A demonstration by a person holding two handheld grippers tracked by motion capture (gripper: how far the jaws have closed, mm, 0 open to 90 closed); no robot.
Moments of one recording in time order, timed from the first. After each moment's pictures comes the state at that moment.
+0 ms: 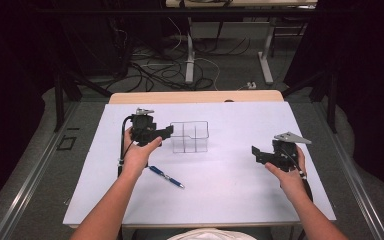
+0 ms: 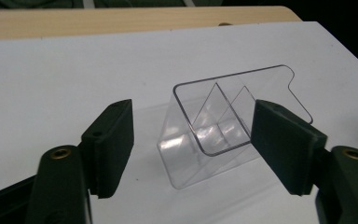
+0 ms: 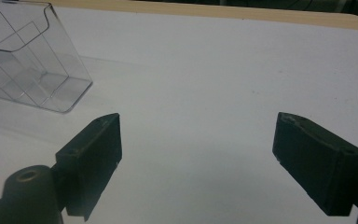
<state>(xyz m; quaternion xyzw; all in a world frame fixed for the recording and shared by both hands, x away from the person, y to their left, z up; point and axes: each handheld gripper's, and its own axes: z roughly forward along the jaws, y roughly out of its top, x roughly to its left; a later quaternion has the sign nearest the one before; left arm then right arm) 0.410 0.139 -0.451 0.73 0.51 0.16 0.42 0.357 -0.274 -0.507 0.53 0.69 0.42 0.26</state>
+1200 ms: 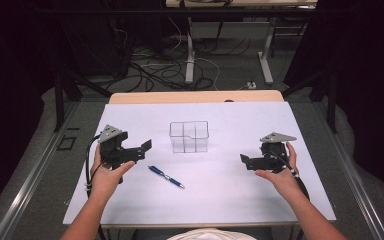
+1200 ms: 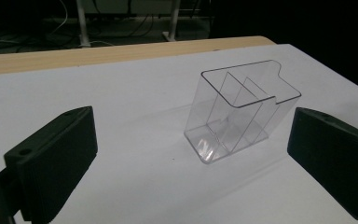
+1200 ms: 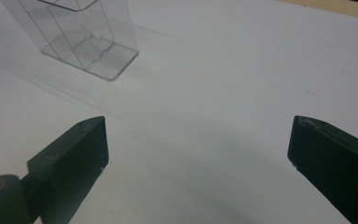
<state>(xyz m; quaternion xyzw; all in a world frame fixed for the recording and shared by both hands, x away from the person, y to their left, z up) 0.355 0.213 -0.466 0.70 0.46 0.19 0.50 0.354 -0.246 -0.500 0.47 0.76 0.39 0.21</state>
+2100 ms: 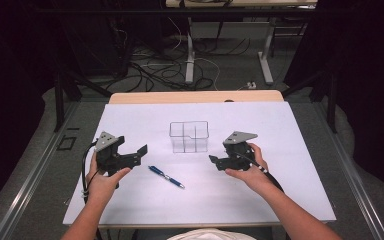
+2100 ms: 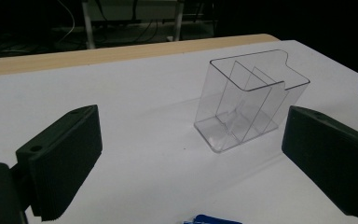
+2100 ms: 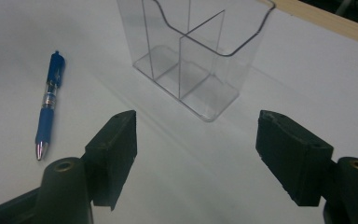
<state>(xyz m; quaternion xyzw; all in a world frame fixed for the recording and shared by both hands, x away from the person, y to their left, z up) 0.344 0.222 -0.479 0.70 0.46 0.22 0.50 0.364 -0.158 -0.497 0.35 0.82 0.41 0.18</state>
